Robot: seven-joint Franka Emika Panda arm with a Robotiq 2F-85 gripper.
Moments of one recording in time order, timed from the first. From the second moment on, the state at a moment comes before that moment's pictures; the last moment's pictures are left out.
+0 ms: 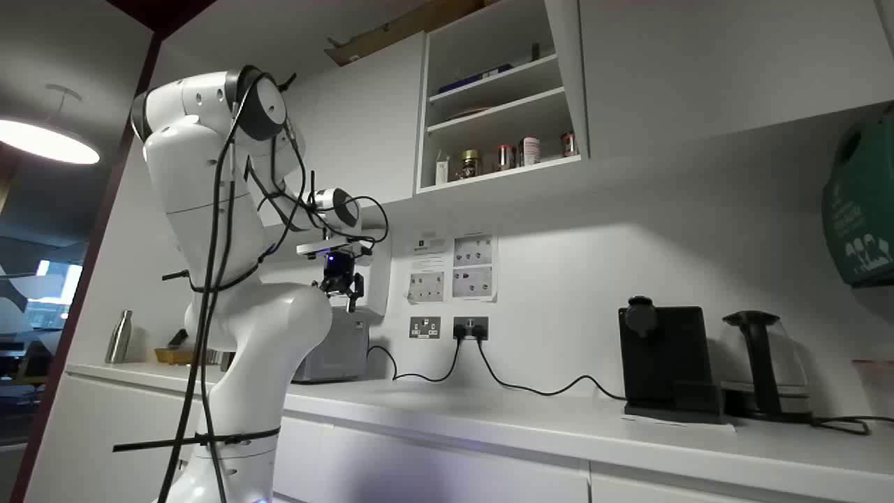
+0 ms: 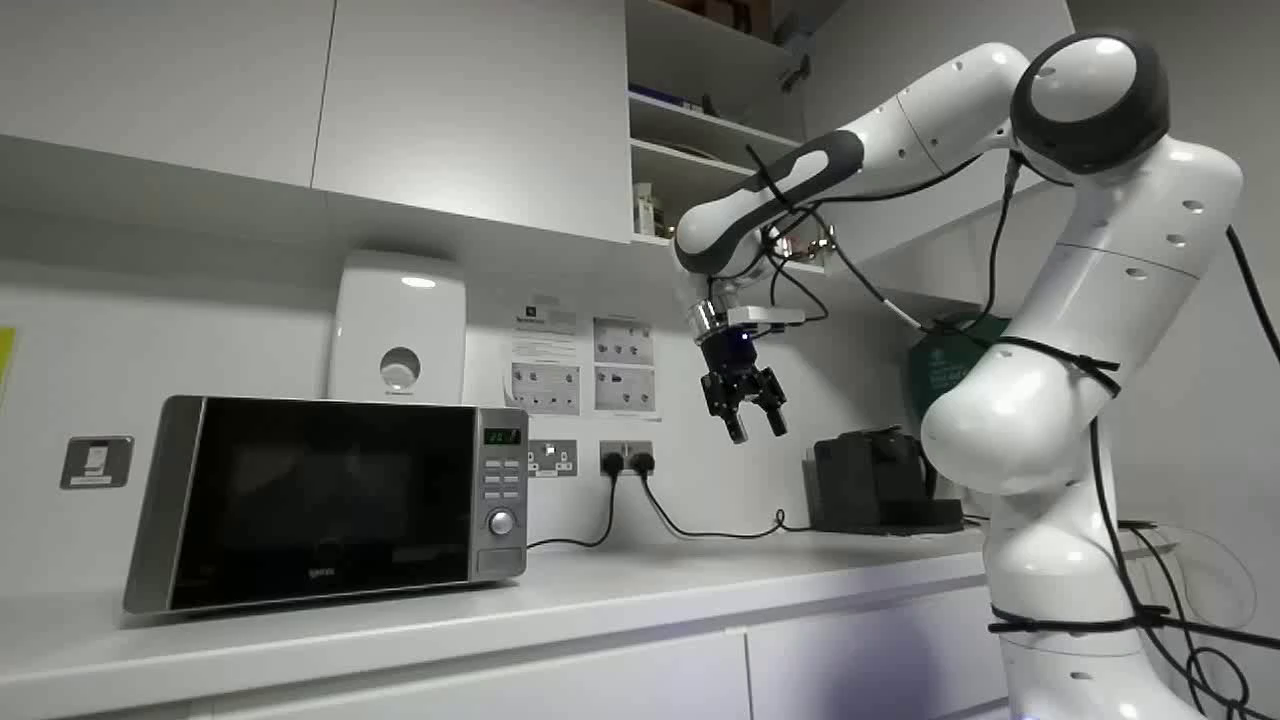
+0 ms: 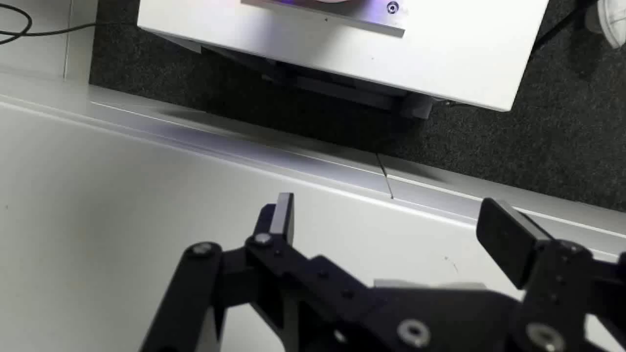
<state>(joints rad) 0.16 -0.65 0.26 -2.40 0.04 1.54 0.13</state>
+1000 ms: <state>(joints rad) 0.15 -0.66 0.27 -2.40 -0.12 1.54 0.18</state>
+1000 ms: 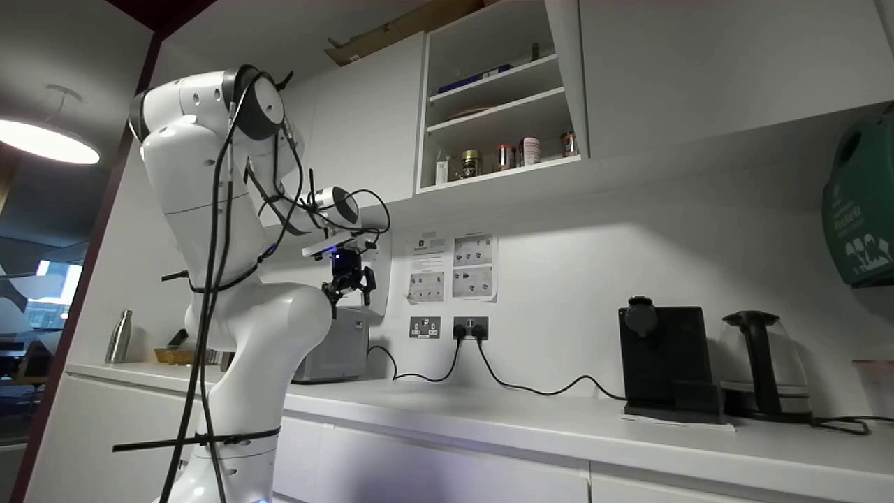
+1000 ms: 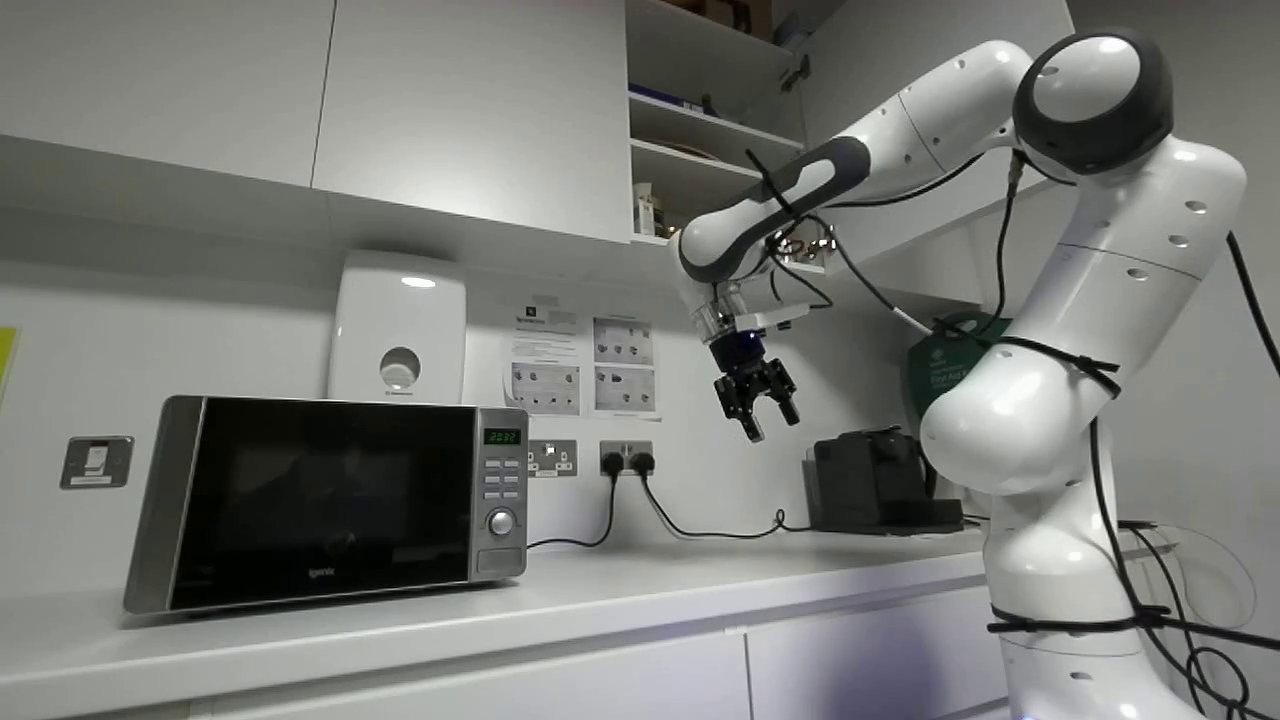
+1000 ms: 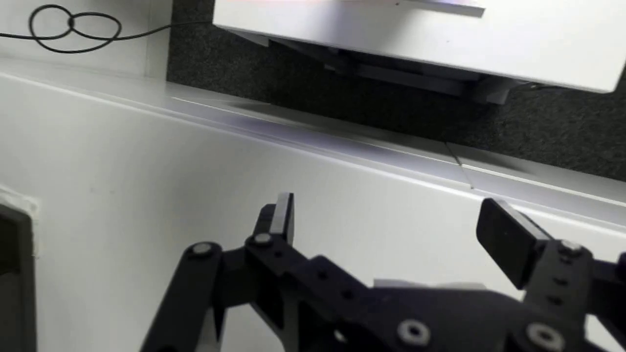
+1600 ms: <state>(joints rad) 0.08 -0.77 0.27 -2.40 -0.43 1.48 0.36</state>
